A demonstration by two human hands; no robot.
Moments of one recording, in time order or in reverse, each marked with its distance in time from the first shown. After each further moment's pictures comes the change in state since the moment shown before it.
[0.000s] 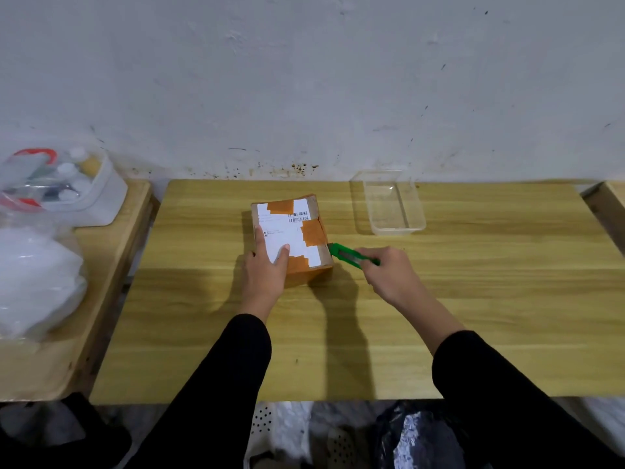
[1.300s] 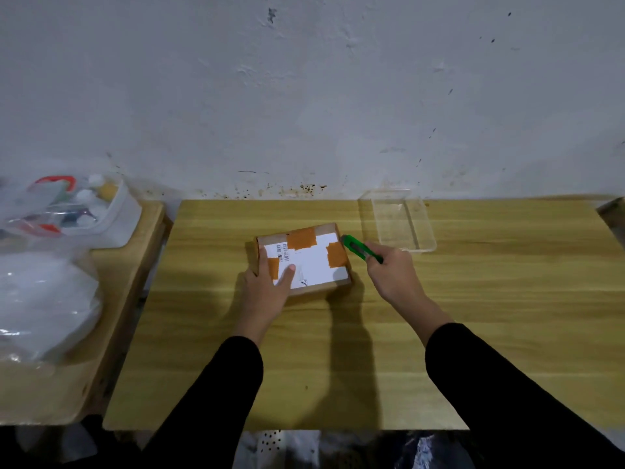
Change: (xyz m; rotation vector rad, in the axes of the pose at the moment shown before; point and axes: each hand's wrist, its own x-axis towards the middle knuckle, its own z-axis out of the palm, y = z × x) left_hand 0.019 -0.010 -0.014 0.132 -0.107 0.002; right_hand 0.035 -0.015 0.001 0.047 0.134 -0.026
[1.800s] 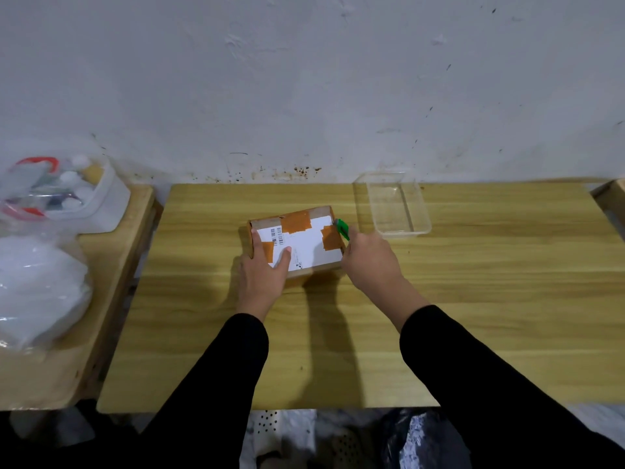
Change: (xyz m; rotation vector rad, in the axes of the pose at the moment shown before) left_hand -0.005 0.007 0.008 -0.047 0.081 -0.025; right_hand -0.006 -0.017 0.021 -0.586 -0.053 -0.114
